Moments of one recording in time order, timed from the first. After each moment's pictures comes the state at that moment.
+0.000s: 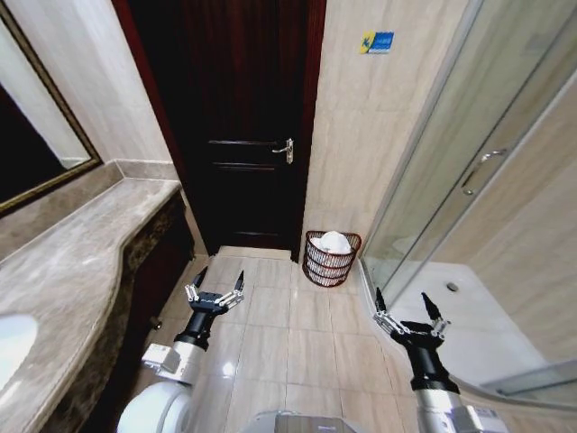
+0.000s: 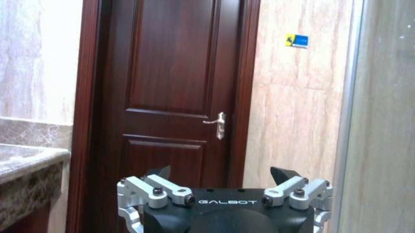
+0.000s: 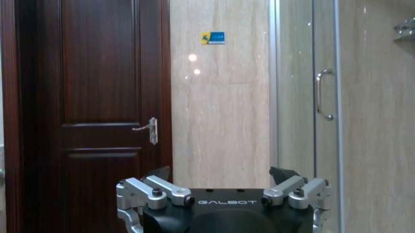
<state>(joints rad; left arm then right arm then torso) 1.81 -1.48 -0.59 -2.42 -0.20 0.02 0.13 -2.05 1.54 0.59 2.50 0.08 0.17 0.05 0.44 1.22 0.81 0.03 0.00</state>
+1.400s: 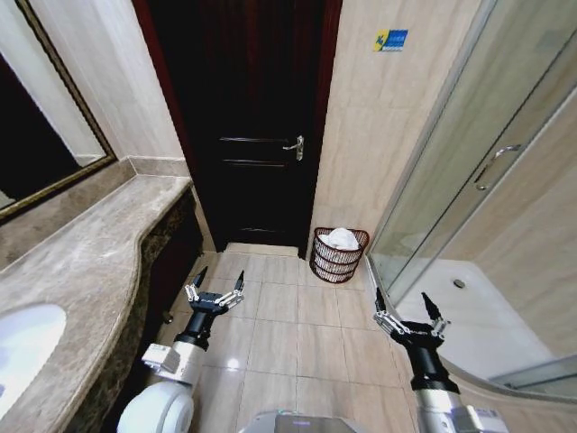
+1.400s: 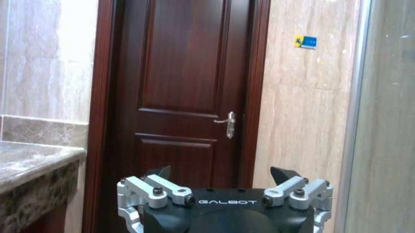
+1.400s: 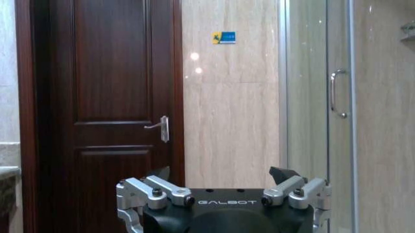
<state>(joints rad) 1.81 -1.48 -0.59 -2.42 -0.20 0.02 0.13 -2.05 1.54 0.59 2.50 0.08 0.17 0.05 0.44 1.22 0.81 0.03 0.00</state>
